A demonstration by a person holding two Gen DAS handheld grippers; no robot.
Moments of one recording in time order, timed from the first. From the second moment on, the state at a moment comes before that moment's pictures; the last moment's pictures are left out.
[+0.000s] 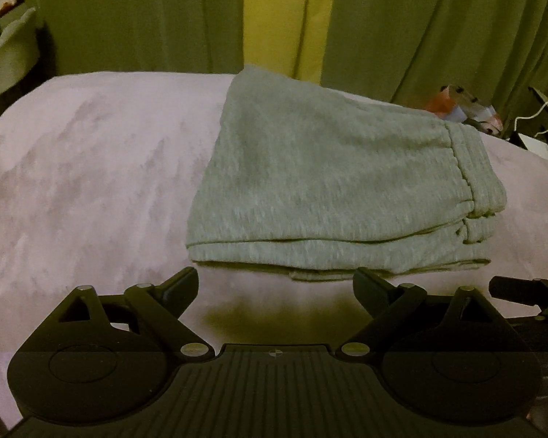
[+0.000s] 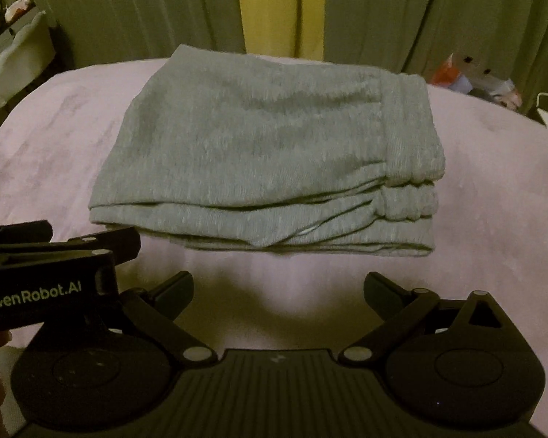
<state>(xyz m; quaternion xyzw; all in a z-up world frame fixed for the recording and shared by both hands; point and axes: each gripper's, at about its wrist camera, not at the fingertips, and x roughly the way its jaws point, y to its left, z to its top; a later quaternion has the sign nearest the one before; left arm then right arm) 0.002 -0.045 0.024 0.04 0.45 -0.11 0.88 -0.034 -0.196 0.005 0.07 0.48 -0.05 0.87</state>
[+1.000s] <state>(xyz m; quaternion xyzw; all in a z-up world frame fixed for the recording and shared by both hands) 0.056 -0.061 0.042 0.10 0.51 -0.07 0.85 0.016 -0.197 0.016 0.03 0.55 -0.11 0.83</state>
